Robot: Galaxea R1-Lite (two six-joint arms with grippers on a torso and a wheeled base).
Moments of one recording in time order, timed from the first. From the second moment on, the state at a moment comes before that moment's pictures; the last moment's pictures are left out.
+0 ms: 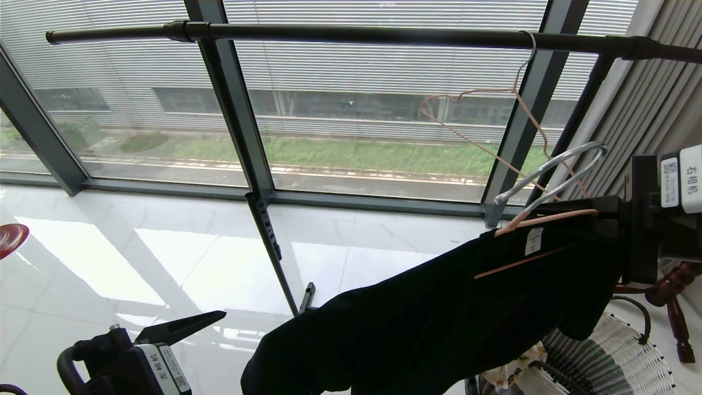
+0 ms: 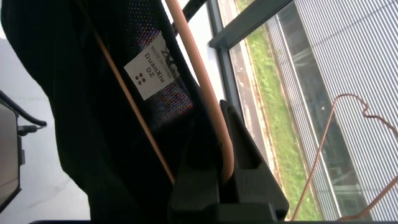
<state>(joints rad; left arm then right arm) -0.90 1.07 -0.26 -0.43 0.26 0.42 0.47 1.27 -0.95 -0.02 0.56 -0.93</state>
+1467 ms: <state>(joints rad) -0.67 0.94 -0.22 -0.43 0.26 0.44 0.38 1.19 -0.93 -0.06 0.51 -0.72</state>
